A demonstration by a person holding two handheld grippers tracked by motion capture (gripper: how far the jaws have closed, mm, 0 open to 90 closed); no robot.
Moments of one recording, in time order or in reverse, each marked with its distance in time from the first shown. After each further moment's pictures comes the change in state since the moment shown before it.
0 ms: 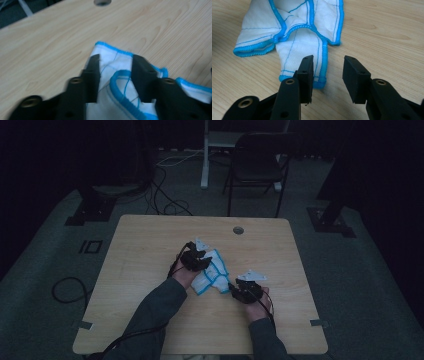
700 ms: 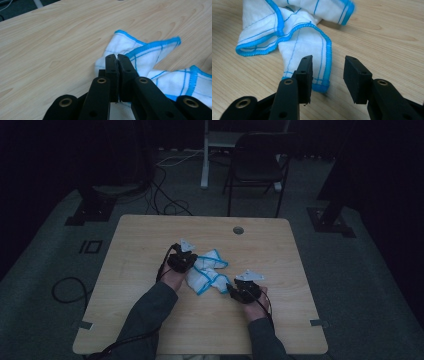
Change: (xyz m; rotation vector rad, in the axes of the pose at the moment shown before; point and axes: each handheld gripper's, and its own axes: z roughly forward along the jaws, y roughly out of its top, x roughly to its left) left arm 0.025 -0.025 -0.026 -0.046 0.041 -0.098; right arm 0.004 0.001 0.004 0.007 0.011 -0.011
